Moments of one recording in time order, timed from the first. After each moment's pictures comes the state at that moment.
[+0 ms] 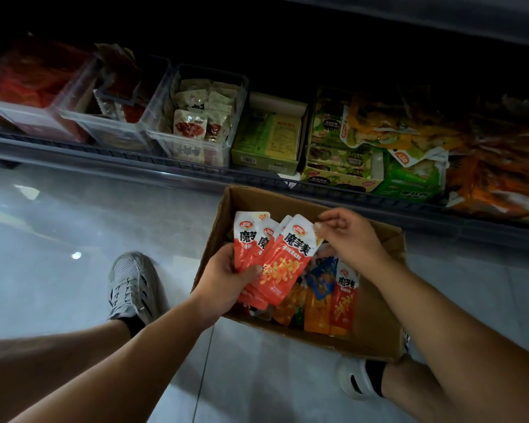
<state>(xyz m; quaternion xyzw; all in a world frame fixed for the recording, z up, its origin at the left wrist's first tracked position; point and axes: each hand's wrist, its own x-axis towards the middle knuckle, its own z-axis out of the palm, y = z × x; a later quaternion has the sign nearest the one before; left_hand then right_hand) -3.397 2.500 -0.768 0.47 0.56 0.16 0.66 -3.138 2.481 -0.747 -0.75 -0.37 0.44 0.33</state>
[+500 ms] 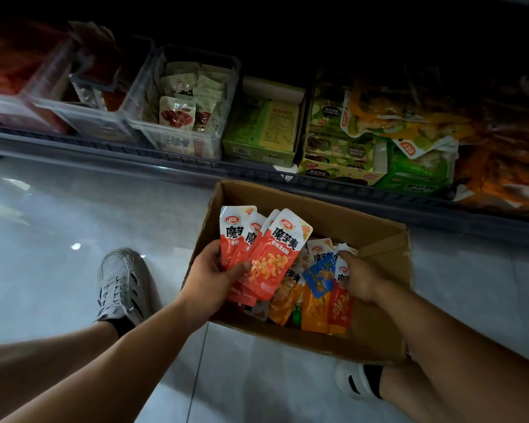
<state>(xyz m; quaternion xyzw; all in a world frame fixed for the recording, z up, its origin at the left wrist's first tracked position) -3.397 2.506 -0.781 0.45 0.58 0.17 0.66 -3.086 2.435 -0.848 -0.79 -0.42 0.44 -0.07</state>
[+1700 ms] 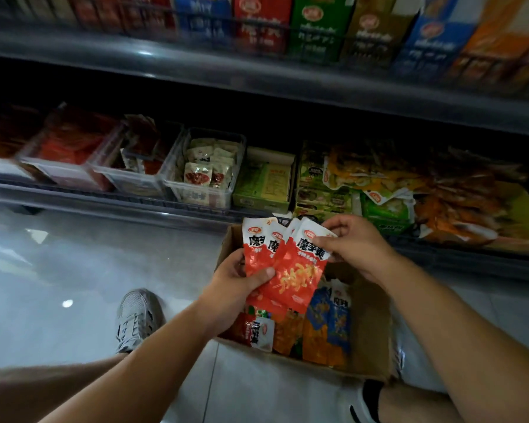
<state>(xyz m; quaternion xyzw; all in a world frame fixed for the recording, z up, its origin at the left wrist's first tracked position) -3.383 2.513 -0.704 0.39 0.46 0.23 0.77 -3.143 2.493 -0.646 -0.76 -0.33 0.45 0.34</state>
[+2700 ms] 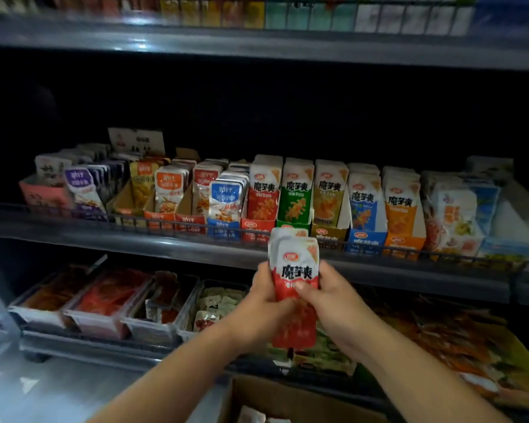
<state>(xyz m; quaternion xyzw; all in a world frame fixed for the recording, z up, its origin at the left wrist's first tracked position) -3.325 2.581 -0.475 0.66 0.33 0.30 0.61 -3.188 2.526 -0.455 -0.62 -0.43 0.42 0.50</state>
